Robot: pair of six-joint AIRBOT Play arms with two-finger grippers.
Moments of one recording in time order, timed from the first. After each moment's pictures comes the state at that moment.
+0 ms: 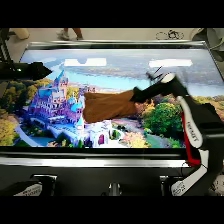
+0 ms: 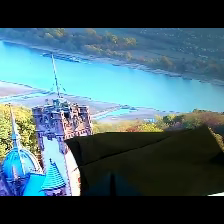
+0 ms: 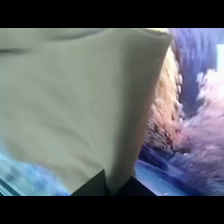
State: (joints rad) left arm 0.04 -1.24 1.48 1.00 -1.11 -1.41; right arm 0.03 -1.83 1.59 -0.76 1.25 1.47
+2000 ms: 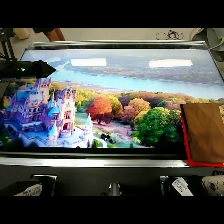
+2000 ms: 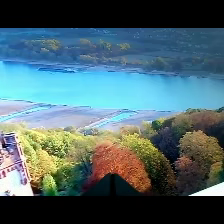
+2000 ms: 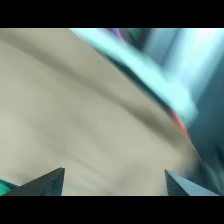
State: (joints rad) left arm -0.01 -1.25 1.50 1.04 -1.07 -1.33; right arm -0.91 -1.08 1.23 -1.50 1.48 1.67
